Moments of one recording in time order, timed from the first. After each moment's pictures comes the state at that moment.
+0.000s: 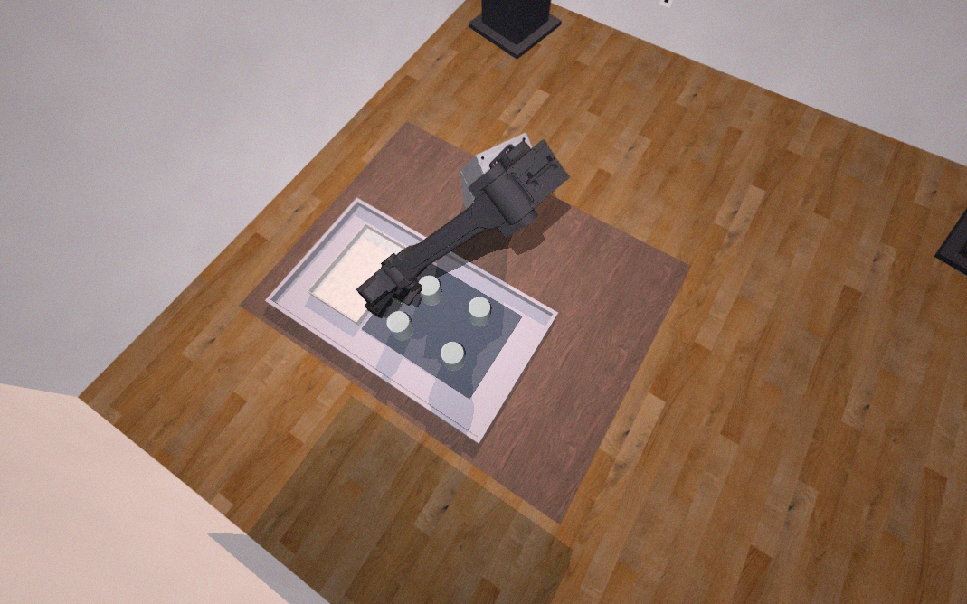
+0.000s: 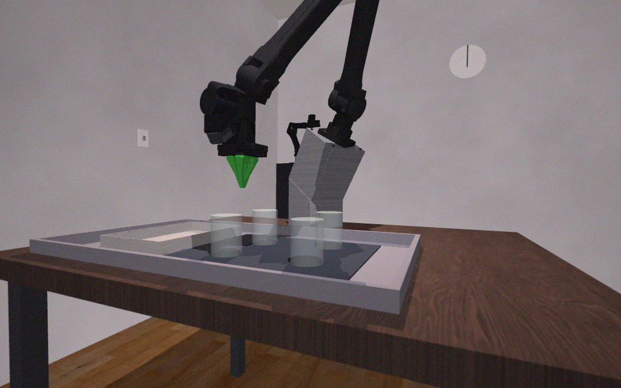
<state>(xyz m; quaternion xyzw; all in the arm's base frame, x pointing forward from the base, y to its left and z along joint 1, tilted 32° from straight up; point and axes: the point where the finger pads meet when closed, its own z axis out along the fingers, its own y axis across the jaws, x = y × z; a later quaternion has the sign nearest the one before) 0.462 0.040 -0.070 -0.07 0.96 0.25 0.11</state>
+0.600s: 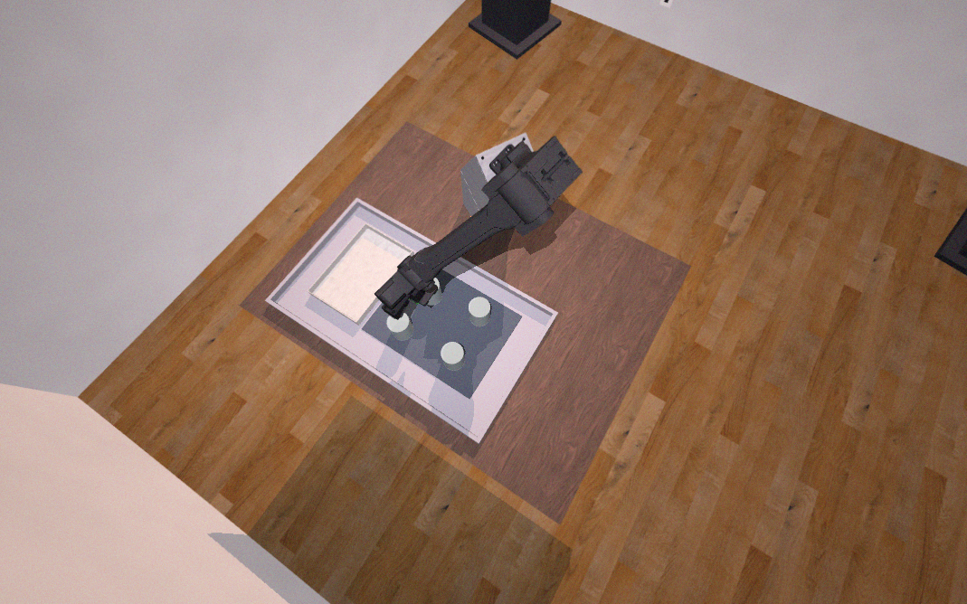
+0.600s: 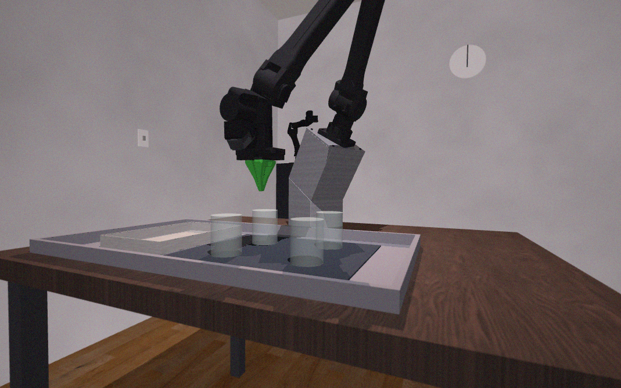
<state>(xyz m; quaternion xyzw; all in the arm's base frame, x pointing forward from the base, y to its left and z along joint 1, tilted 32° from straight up) 0.432 0.071 -0.067 -0.08 0.96 0.25 0.09</state>
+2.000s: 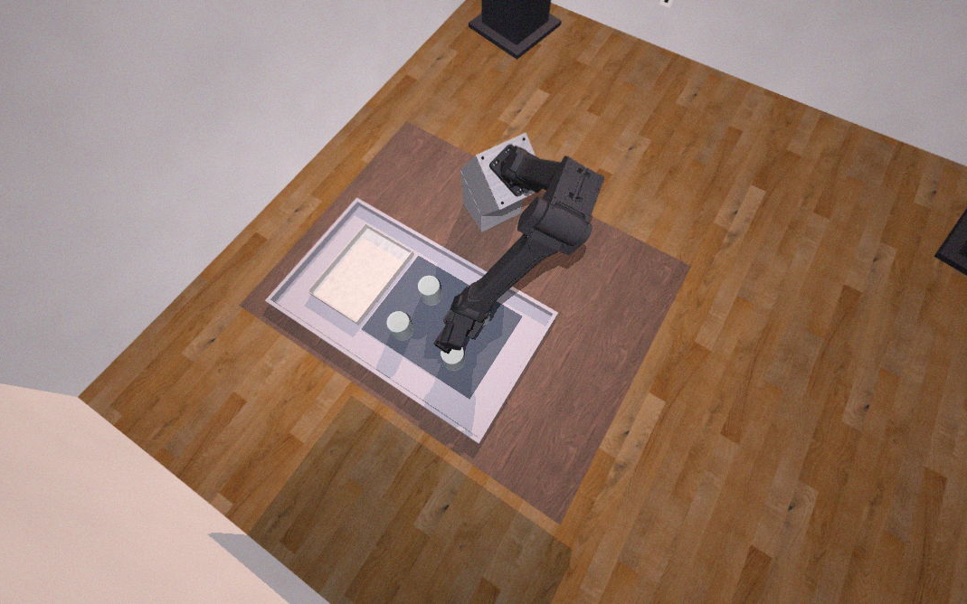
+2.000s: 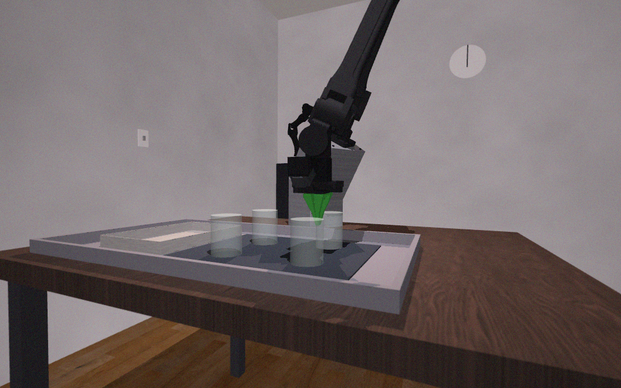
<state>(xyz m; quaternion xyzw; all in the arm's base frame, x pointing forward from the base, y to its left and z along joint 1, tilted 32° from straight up) 0.407 0.231 -0.067 -0.07 0.96 0.24 0.08</state>
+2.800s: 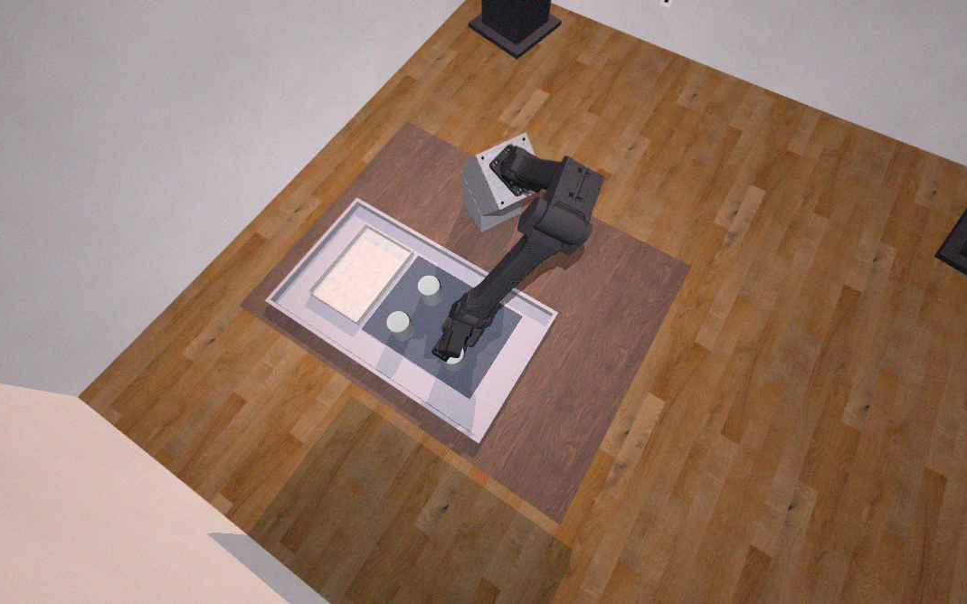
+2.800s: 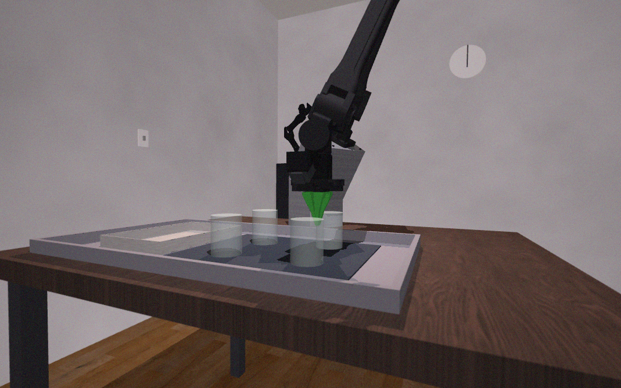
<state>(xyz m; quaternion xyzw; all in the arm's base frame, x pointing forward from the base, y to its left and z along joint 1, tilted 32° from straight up) 0.430 0.240 -0.053 -0.07 0.96 0.25 0.10</state>
